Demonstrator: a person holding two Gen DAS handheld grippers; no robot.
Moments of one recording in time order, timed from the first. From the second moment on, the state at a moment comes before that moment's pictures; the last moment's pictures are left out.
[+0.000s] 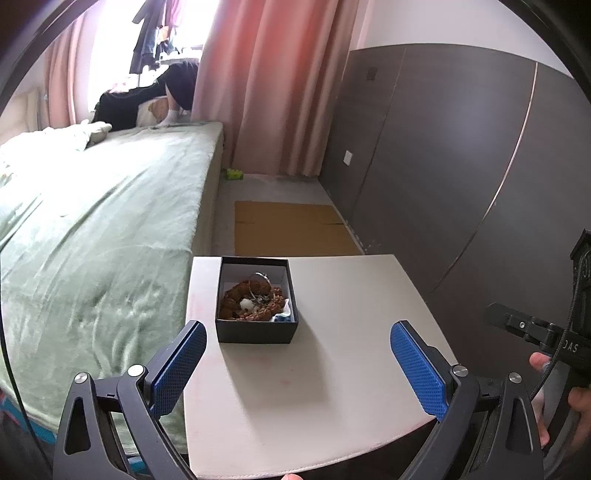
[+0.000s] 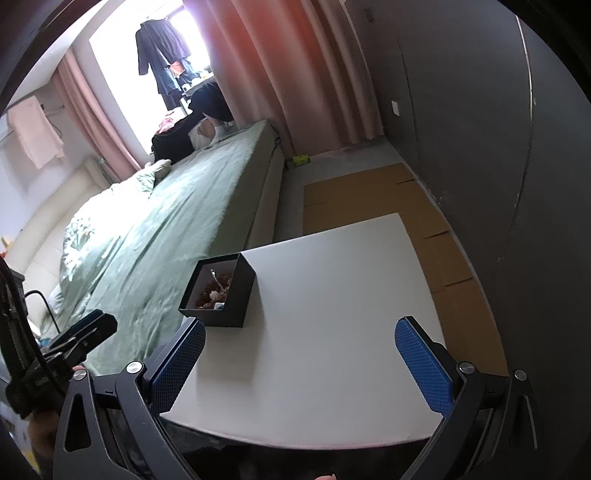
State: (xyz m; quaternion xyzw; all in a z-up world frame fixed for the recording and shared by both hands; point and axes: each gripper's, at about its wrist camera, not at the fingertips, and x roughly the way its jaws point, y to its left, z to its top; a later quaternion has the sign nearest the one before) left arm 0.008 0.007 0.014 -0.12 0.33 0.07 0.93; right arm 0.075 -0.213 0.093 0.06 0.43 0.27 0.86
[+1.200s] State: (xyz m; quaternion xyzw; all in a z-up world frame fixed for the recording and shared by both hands) left arm 0.019 -0.003 0.005 -0.07 0.34 0.10 0.93; right arm 0.078 -0.206 0.085 0.04 0.44 0.27 0.85
